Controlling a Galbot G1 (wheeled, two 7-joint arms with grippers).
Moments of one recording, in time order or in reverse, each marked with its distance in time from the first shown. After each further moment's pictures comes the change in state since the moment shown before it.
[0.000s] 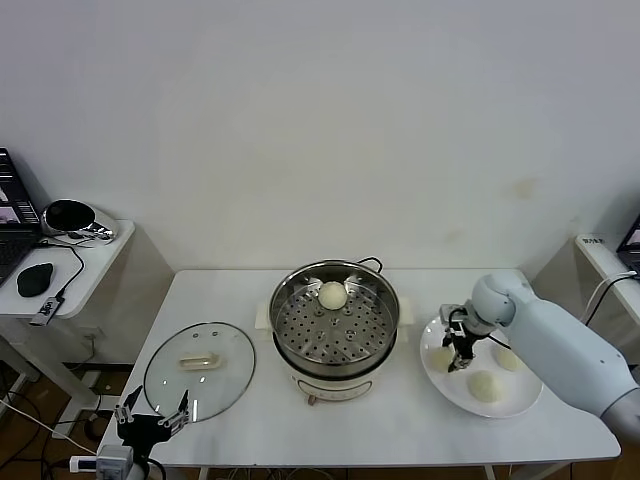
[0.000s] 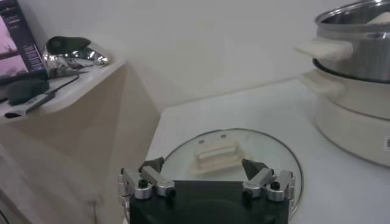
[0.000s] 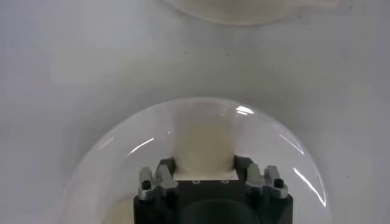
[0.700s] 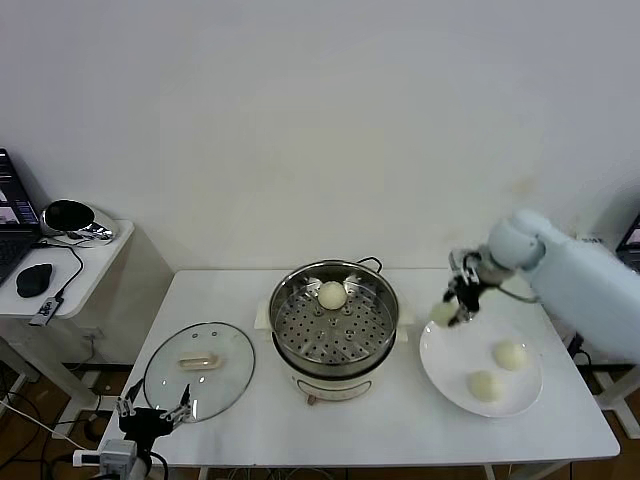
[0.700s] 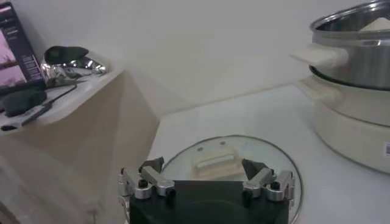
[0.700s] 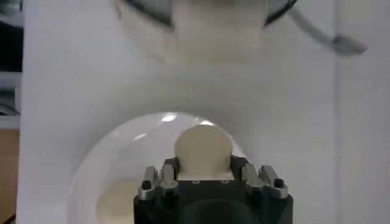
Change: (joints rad) left arm -0.018 0.003 0.005 -0.018 0.026 -0.001 -0.008; right arm 0.547 -0.048 -0.365 0.139 0.388 -0.114 -0.071
